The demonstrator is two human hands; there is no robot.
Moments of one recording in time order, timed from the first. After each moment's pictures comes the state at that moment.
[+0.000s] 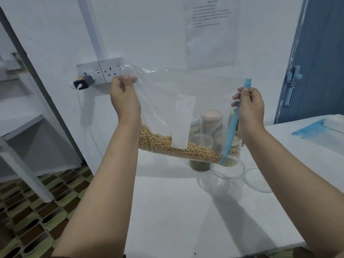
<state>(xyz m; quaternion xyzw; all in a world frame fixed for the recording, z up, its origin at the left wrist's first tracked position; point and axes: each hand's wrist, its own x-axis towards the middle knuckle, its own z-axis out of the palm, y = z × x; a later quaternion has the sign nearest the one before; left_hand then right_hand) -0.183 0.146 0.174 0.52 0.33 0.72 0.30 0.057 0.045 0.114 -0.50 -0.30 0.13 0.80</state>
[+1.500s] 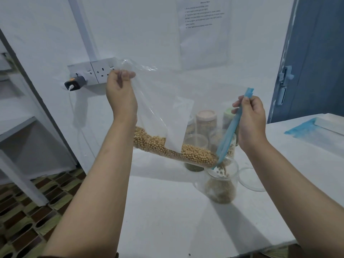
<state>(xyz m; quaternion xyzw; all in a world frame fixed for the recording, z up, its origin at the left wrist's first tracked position) -0.173 0.147 0.181 0.55 0.29 0.72 0.30 0.054 0.016 0.101 -0.50 -0.29 0.14 0.81</state>
